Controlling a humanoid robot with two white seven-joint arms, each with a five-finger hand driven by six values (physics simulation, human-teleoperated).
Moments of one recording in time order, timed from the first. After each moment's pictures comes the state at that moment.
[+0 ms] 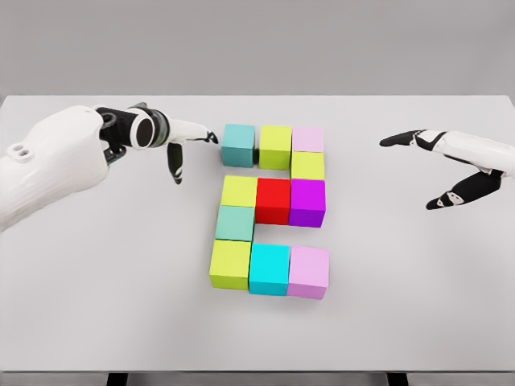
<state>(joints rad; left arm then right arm) -1.16 0.45 -1.35 -1.19 -0.15 0.37 -0.61 -0.48 -1.04 0.53 -1.49 -0.29 -0.61 0.61</state>
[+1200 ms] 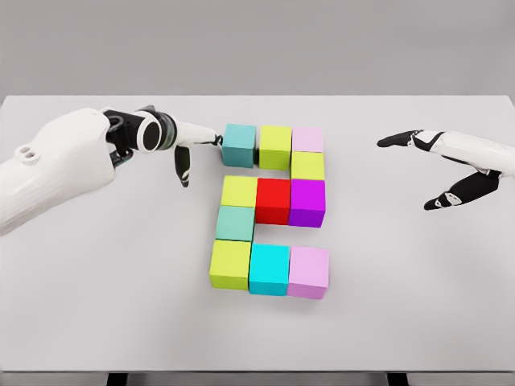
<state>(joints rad) -1.16 0.44 -1.35 -1.21 -0.15 0.37 -0.61 -0.48 -1.03 0.53 -1.49 -0.29 -0.61 0.61</state>
